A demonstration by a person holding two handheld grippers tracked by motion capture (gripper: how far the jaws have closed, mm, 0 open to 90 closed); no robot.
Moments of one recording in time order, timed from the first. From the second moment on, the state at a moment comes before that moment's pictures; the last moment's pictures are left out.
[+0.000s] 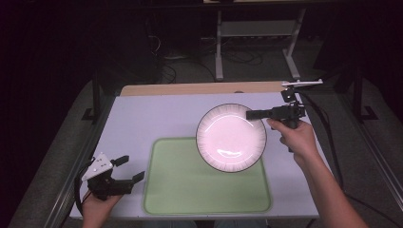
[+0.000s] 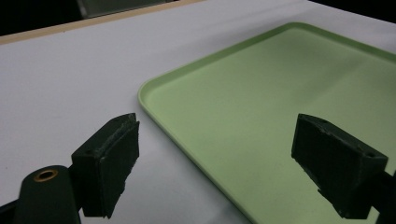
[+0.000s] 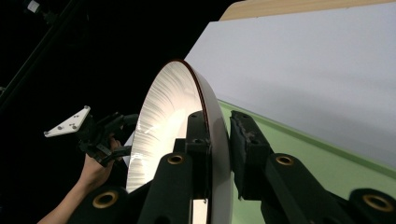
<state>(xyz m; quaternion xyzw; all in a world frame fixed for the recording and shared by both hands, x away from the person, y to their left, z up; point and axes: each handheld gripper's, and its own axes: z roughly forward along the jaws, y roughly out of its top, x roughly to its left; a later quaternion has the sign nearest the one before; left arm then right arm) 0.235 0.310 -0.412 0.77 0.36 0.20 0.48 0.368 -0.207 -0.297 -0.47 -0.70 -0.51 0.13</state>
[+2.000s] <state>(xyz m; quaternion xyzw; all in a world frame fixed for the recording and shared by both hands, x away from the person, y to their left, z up) 0.236 0.314 -0.412 0.77 0.37 0.20 0.48 0.370 -0.133 -0.428 -0.54 -0.70 -0.44 0.18</state>
